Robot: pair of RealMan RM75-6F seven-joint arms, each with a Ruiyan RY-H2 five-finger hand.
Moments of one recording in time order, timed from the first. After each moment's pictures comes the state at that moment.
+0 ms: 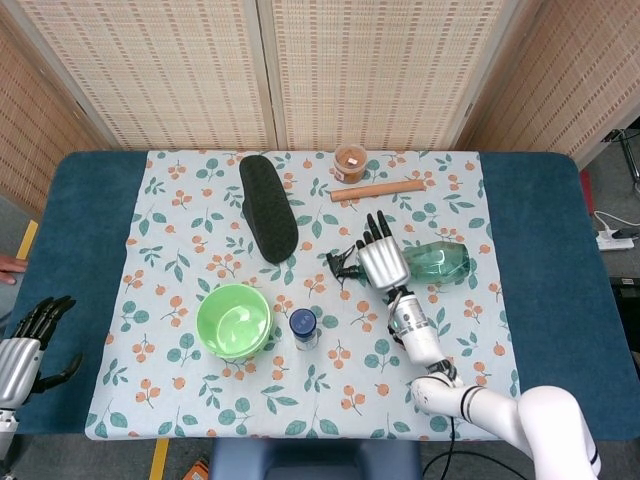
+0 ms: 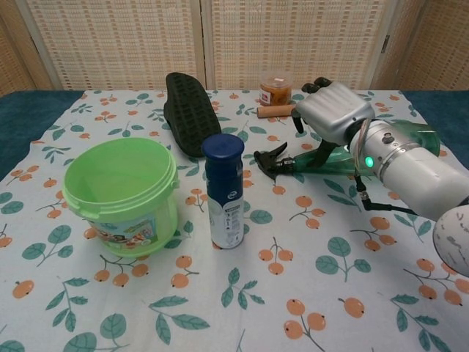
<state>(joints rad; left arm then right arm) -0.13 -1.21 0.00 -1.29 1.59 1.50 -0.40 0.82 -1.91 0.26 -0.93 -1.16 1.03 -0.79</state>
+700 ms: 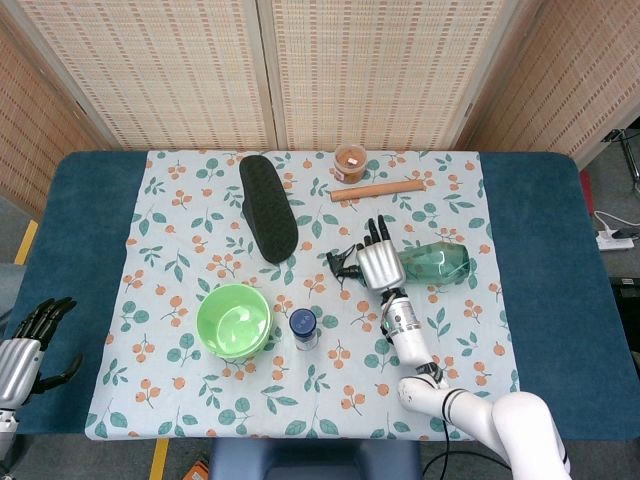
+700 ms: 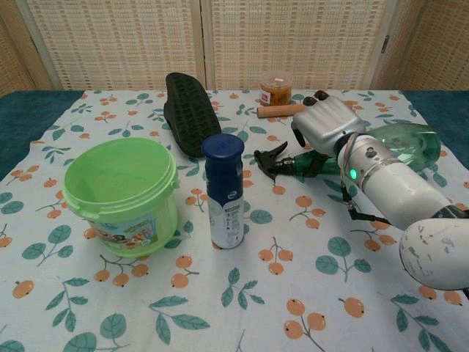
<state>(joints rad) -0.13 -1.21 0.01 -1.28 1.59 1.50 -0.42 0.85 -2.04 0.28 -0.75 -1.11 1.02 -0.78</state>
